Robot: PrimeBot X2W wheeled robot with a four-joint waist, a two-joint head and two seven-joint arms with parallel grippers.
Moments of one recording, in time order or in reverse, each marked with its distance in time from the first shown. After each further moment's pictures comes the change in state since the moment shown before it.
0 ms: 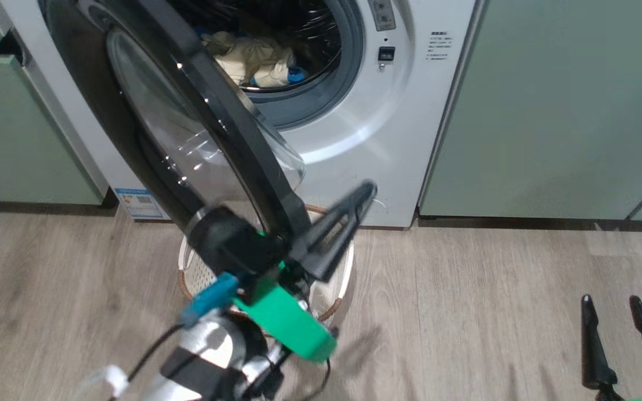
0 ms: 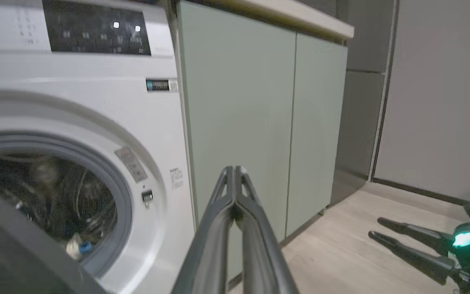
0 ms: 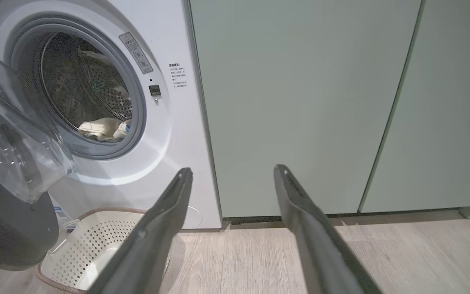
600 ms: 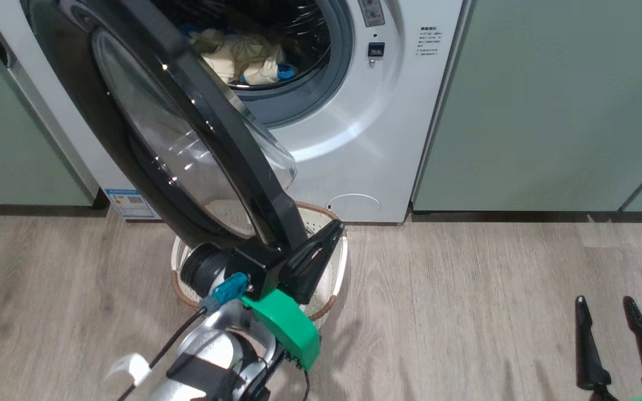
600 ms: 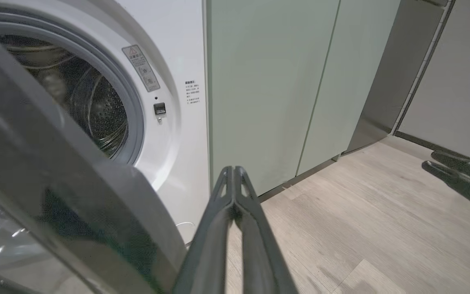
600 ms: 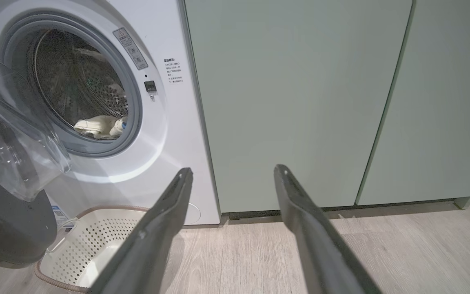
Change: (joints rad) left arm 0.034 0.017 0.001 0.203 0.006 0.055 0.022; right arm 0.004 0.008 0.010 -0.001 0.000 0.000 0.000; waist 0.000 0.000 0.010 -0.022
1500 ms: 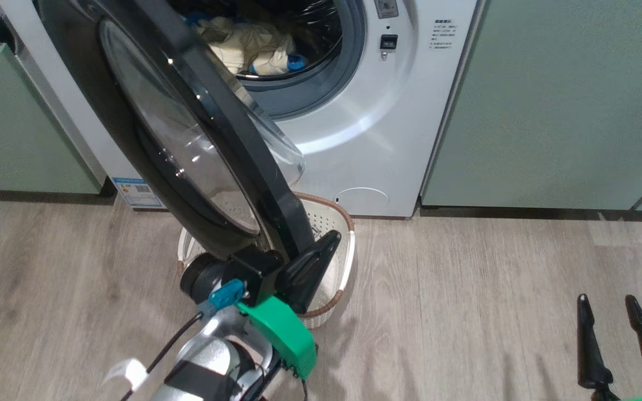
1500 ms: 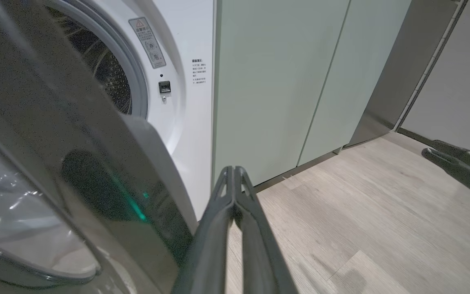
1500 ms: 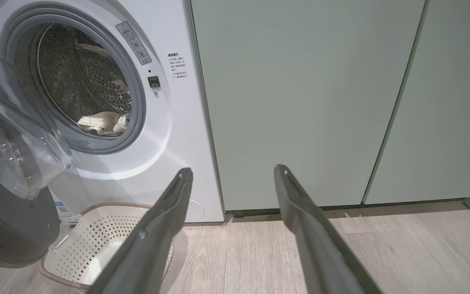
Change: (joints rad) left arm 0.020 0.000 0.014 0.027 -0.011 0.044 -0.002; right arm 0.000 0.007 -0.004 -0.005 0.000 0.000 0.000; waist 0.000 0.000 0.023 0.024
